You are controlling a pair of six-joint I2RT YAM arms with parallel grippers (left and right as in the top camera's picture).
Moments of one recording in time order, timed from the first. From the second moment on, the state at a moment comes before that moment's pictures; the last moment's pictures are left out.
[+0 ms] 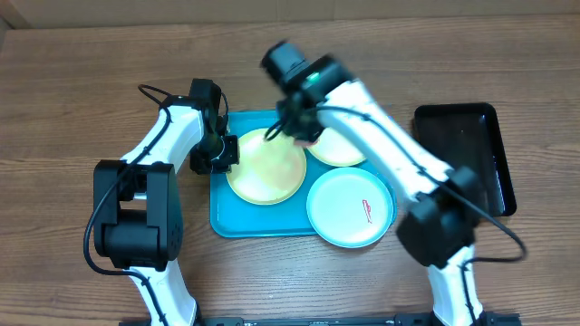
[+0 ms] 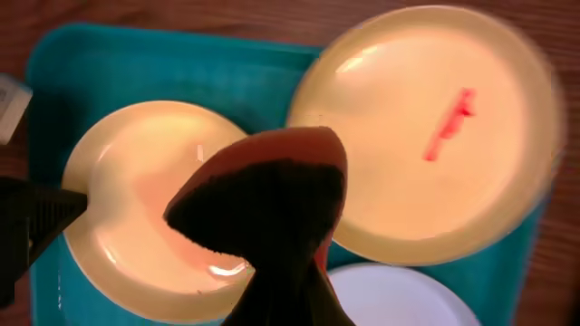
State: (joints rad) left arm -0.09 2.01 1.37 -0.94 0.12 -0.19; right arm 0.61 2.14 2.15 -1.32 0.09 0.47
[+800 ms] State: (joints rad) left arm -0.09 2.01 1.37 -0.92 0.11 -0.19; right arm -0.19 1.96 1.49 -1.05 0.07 0.18
